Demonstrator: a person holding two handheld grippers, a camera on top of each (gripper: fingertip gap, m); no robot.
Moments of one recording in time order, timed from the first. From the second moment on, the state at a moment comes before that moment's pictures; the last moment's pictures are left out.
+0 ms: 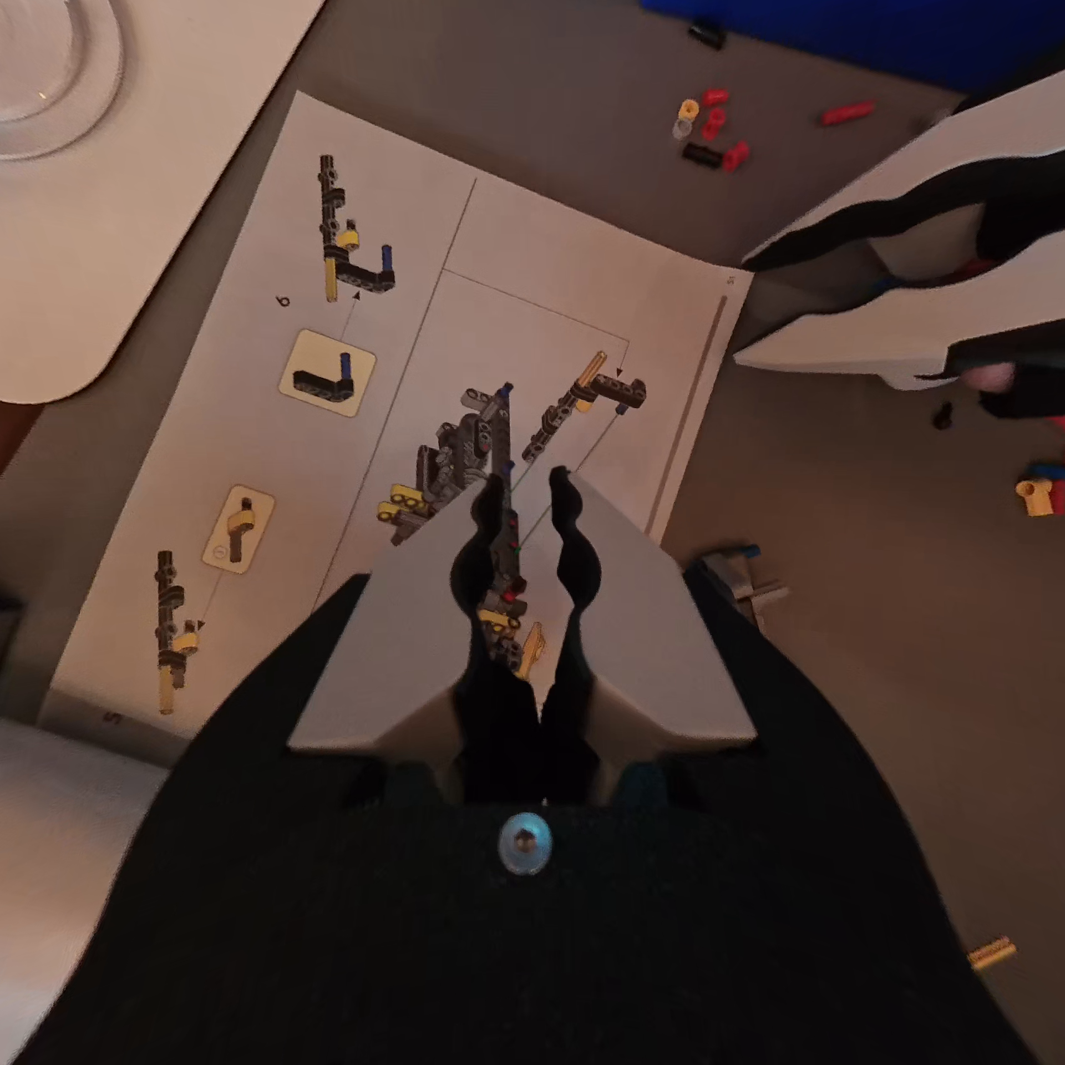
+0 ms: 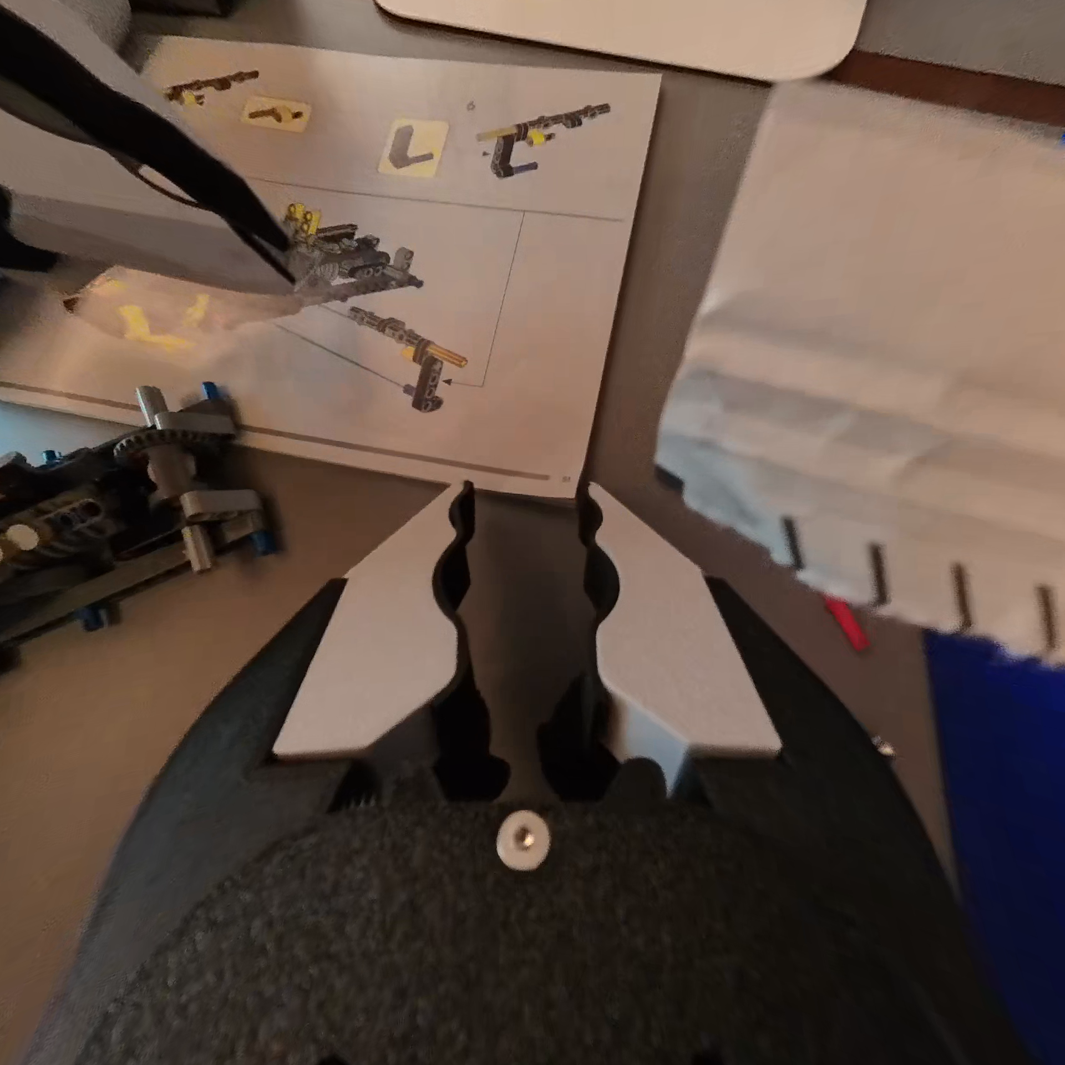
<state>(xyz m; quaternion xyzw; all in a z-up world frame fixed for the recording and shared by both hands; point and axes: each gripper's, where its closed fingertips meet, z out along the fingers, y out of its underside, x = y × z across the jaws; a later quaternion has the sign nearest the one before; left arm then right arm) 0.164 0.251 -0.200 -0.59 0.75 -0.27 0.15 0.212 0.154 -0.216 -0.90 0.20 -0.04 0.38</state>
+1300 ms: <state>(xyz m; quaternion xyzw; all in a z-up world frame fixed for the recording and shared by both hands) 0.166 0.233 -0.175 -0.67 0.58 -0.46 -0.03 0.150 0.189 -0.156 -0.85 0.04 -0.05 0.52</state>
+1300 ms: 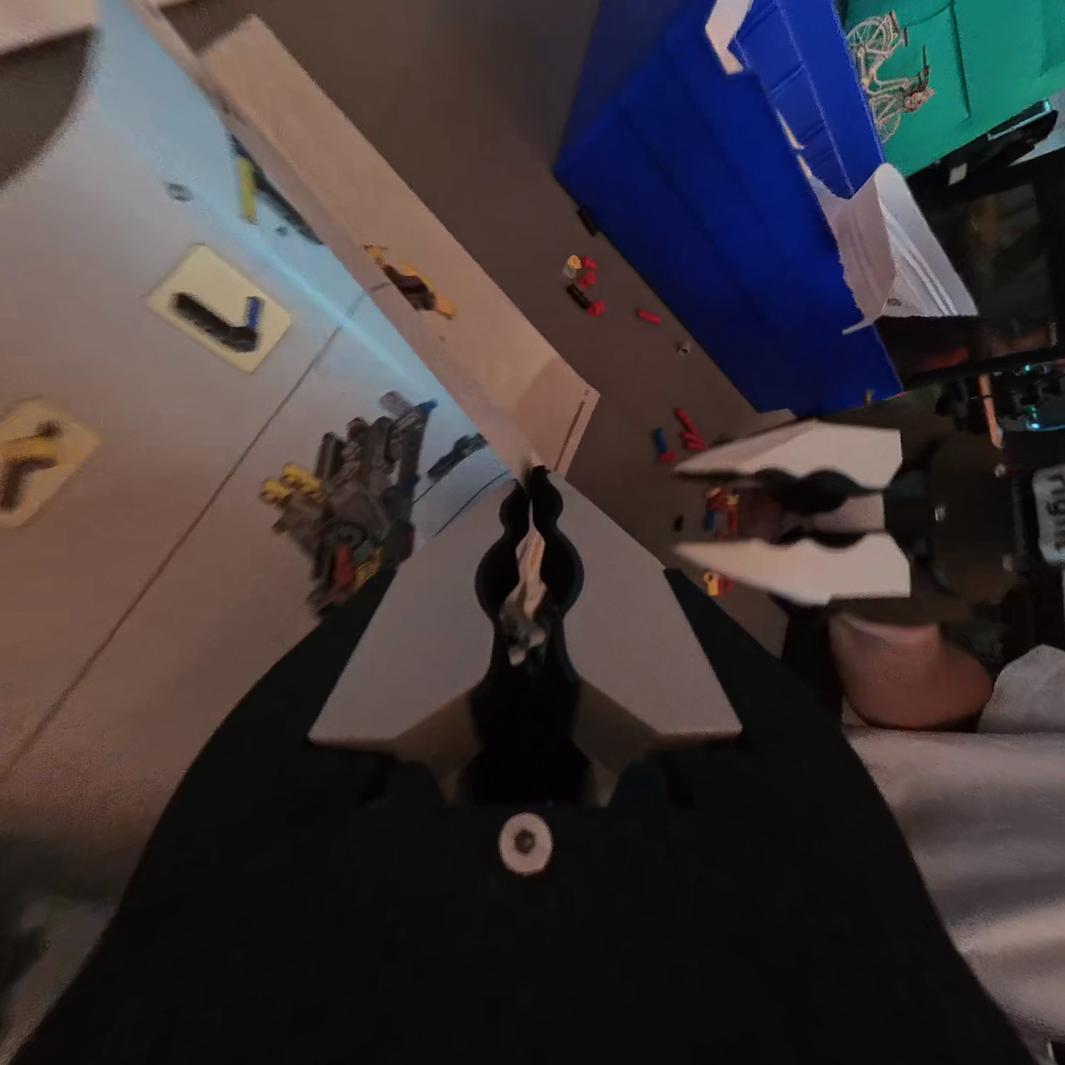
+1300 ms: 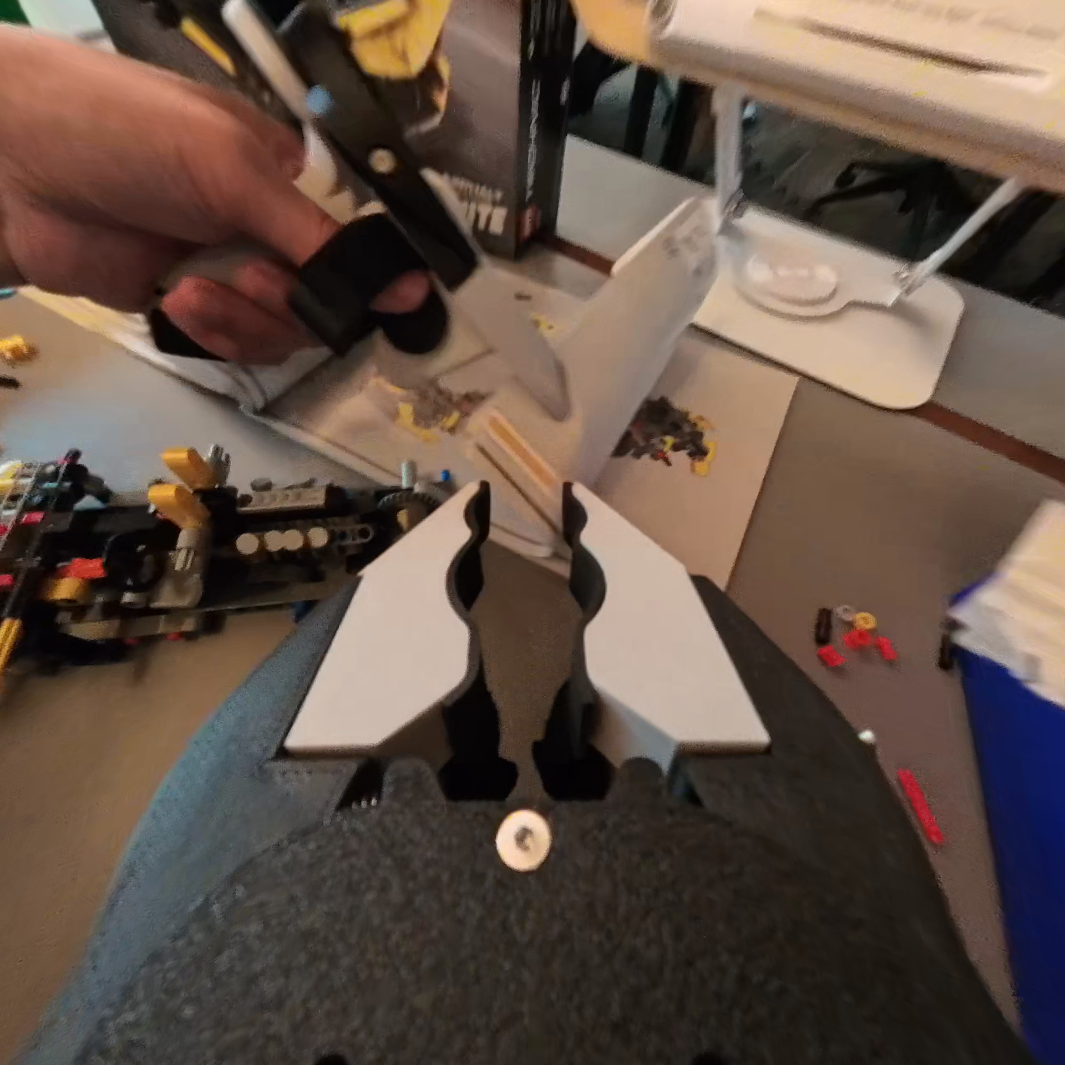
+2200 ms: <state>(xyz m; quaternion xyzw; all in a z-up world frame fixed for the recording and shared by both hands) 0.023 0.335 -0.132 -0.71 0.53 -0.47 0.08 -0.019 0.163 -0.188 -0.88 -0.23 0.13 0.39</state>
